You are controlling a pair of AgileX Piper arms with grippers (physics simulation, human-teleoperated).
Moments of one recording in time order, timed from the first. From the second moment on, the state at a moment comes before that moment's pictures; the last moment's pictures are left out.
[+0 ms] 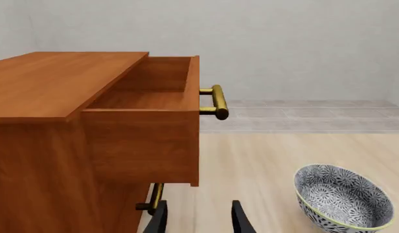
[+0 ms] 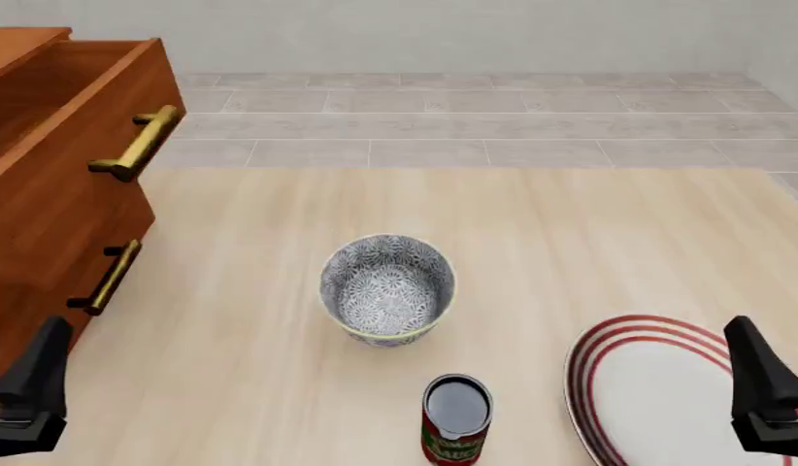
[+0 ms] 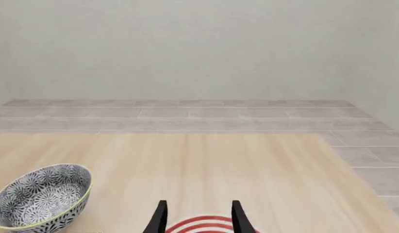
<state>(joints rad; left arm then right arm) 0.00 0.00 0.00 0.00 0.00 0.00 0.00 0.00 0.00 0.00</state>
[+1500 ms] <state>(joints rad) 0.00 0.01 0.00 0.00 0.00 0.52 1.04 -0.55 -0.21 -0.09</state>
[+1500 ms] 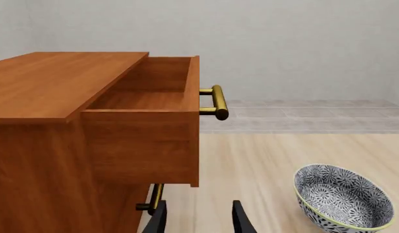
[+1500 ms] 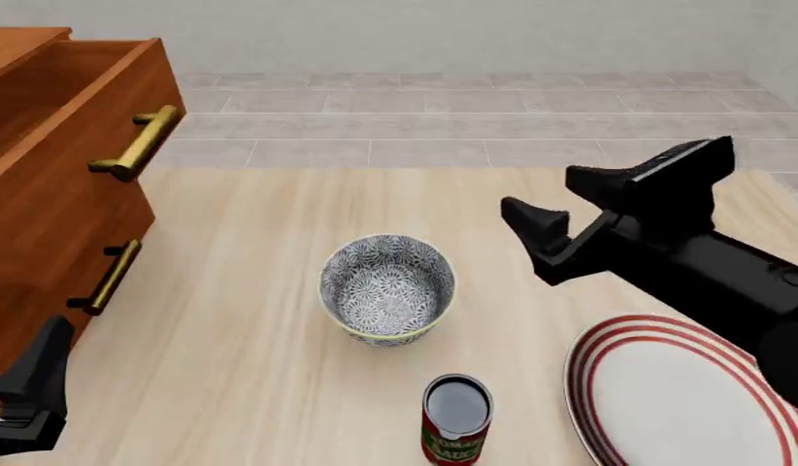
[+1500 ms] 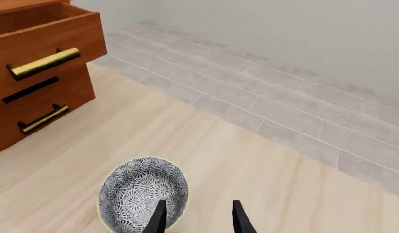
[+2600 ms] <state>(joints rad) 0.00 0.01 0.00 0.00 0.00 0.55 1.59 -0.92 0.07 0.03</state>
